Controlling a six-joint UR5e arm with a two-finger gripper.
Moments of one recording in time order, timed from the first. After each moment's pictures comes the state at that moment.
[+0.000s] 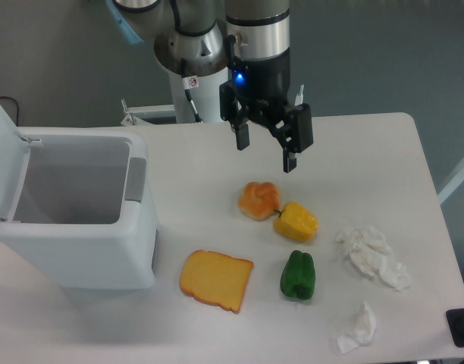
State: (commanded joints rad) arm 2.49 -1.63 -1.50 -1.13 1.47 1.24
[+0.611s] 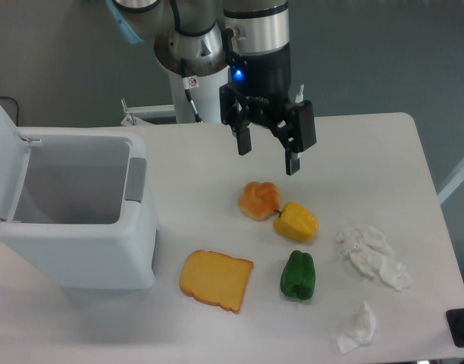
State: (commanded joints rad) arm 2.49 -1.63 -1.50 -1.06 1.41 1.22
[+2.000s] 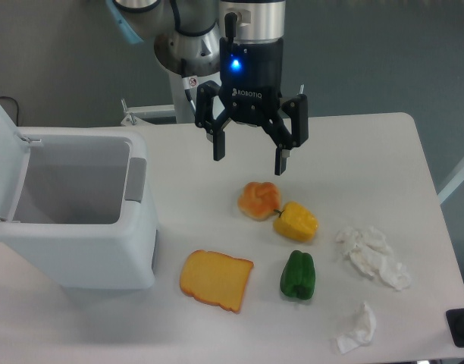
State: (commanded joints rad) arm 2.48 -1.63 -1.48 -1.06 1.30 0.86
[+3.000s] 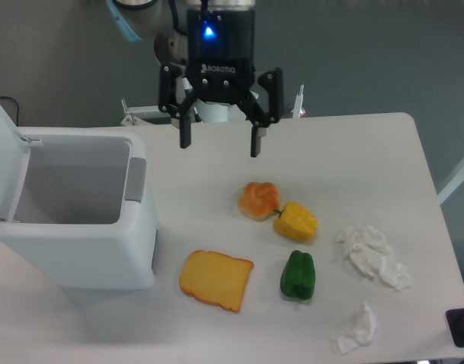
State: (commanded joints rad) arm 2.41 -1.58 -1.41 -1.06 1.22 0.54
